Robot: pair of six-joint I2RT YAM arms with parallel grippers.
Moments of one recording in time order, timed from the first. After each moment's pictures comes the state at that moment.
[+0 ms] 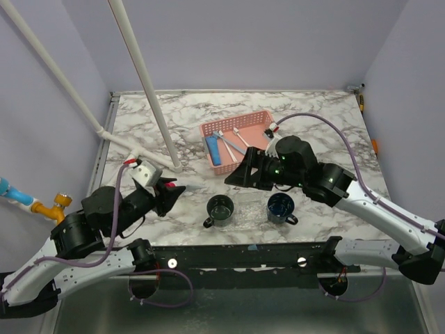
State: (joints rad) left arm -1.07 0.47 0.99 -0.72 -0.30 -0.14; right arm 0.93 1.14 1.19 -0.56 -0.13 0.90
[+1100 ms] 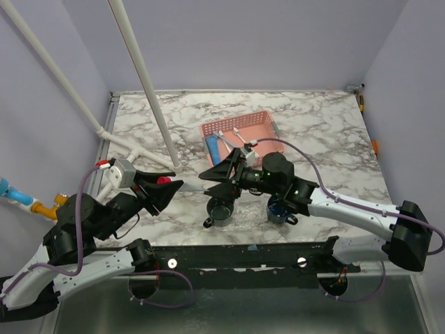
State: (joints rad) left arm -1.07 0.38 0.98 -0.50 -0.23 -0.21; right arm 1.00 1.25 0.87 0.25 -0.28 1.57
